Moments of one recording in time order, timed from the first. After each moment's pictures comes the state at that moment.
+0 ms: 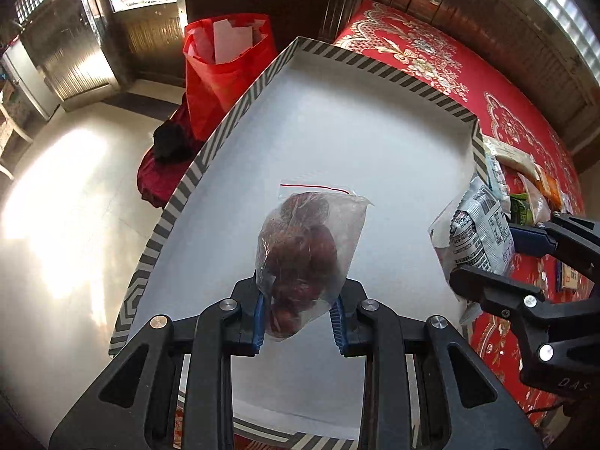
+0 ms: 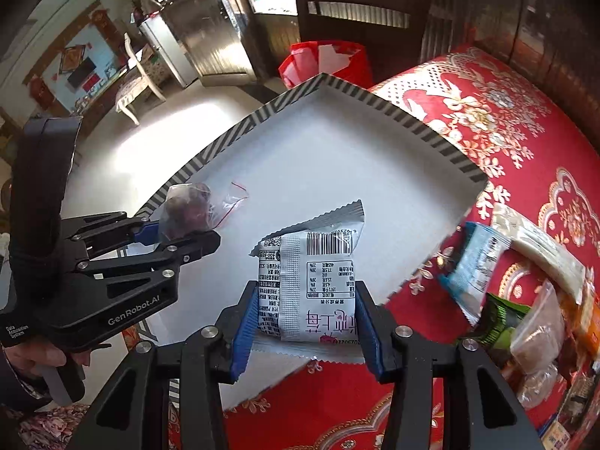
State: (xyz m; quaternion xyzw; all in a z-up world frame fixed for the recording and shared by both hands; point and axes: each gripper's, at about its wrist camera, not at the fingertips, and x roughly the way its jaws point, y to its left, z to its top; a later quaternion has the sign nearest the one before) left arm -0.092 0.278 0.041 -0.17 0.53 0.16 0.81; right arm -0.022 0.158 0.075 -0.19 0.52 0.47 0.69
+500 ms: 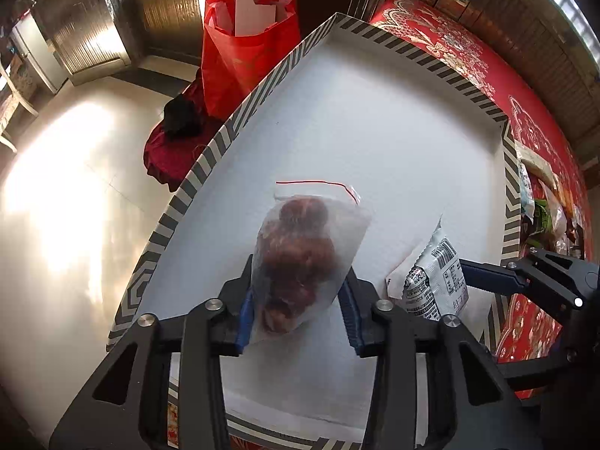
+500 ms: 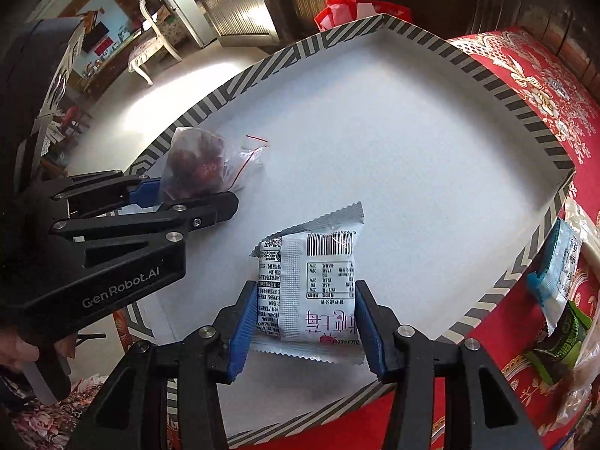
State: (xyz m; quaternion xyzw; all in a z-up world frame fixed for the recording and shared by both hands) left arm -0.097 0.296 0.023 -0.20 0.55 0.18 0.79; right arm -0.044 0.195 0.025 -0.22 0.55 0.49 0.64
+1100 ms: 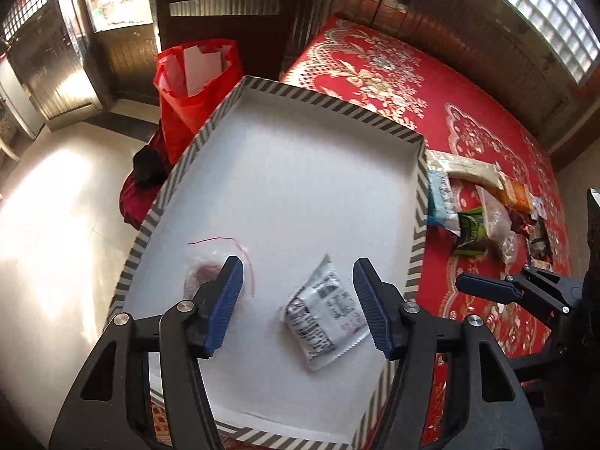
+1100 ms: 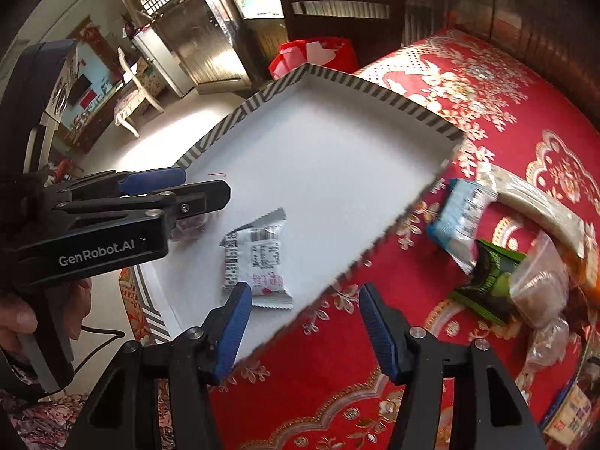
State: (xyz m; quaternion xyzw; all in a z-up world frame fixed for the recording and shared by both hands) left arm -0.066 0.240 0.081 -0.16 0.51 0.12 0.84; right arm -0.016 0.093 0.073 -0.14 0.54 0.44 0.71
